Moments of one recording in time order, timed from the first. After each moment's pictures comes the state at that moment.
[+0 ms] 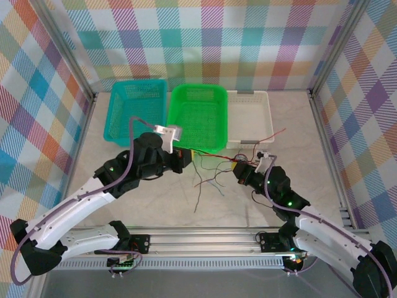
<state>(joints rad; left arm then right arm) -0.82 1.02 1.12 -0.57 0.04 -0.59 0.66 0.70 0.29 0.18 -0.06 0.88</state>
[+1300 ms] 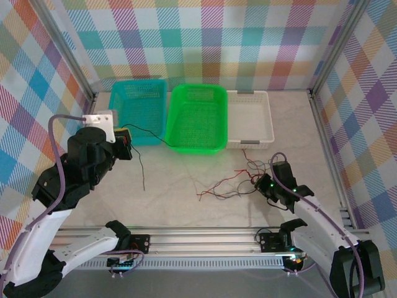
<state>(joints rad) -0.62 0.88 1.43 -0.98 -0.43 -0.34 0.30 0.86 0.36 -0.44 -0.16 0.91</state>
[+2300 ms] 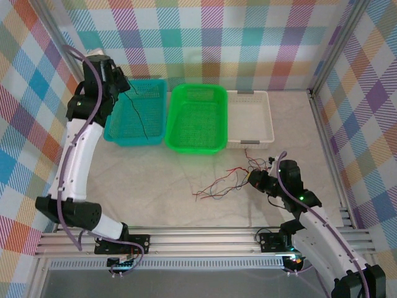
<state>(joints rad) -0.15 1.52 1.86 -0.74 -0.33 -0.40 0.30 0.65 0.37 -0.35 -0.43 0.82</state>
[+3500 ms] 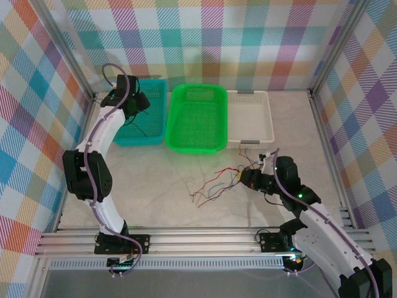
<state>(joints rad) -0.11 1.78 1.65 -0.66 -0.14 -0.56 0.42 0.70 0.44 -0.31 -0.53 0.81</state>
